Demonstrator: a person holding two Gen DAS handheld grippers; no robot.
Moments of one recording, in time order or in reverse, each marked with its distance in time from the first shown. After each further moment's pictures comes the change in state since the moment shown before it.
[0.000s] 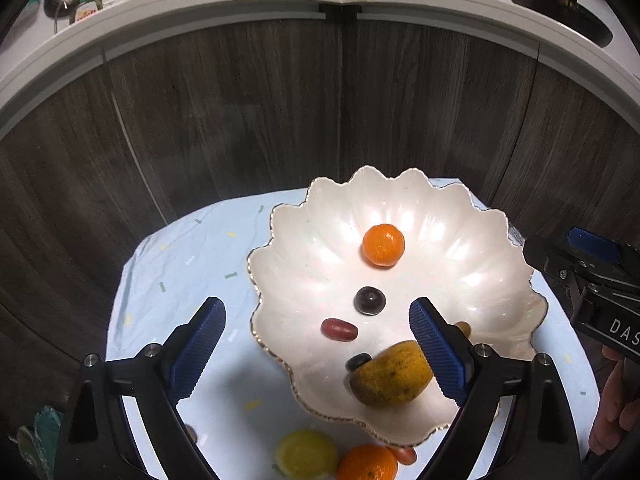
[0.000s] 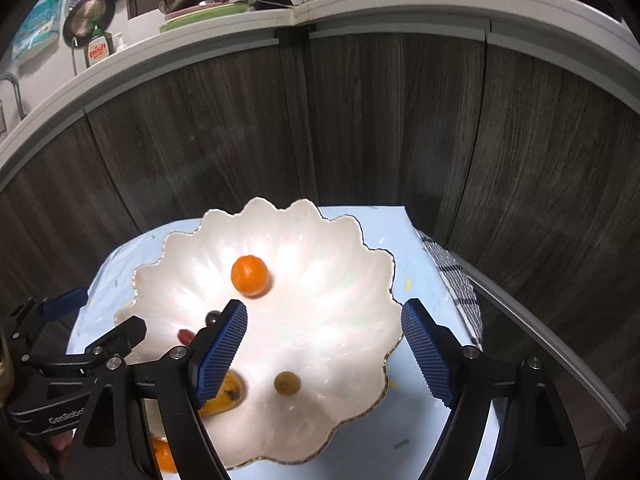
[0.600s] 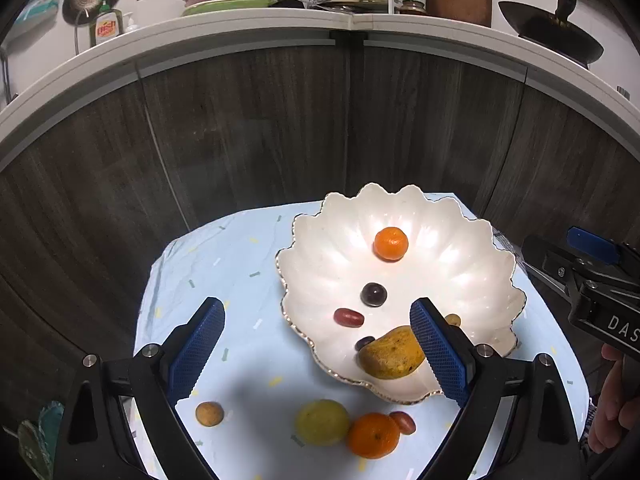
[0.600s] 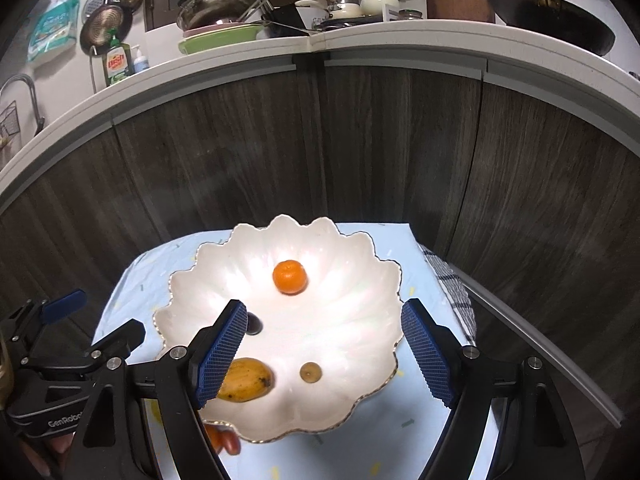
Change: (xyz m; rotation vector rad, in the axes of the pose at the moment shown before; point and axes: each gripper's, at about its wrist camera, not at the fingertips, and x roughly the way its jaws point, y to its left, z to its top) left arm -0.050 0.016 -0.008 -0.014 -0.049 0.011; right arm -0.044 0.020 -0.002 -0.021 -0.049 0.011
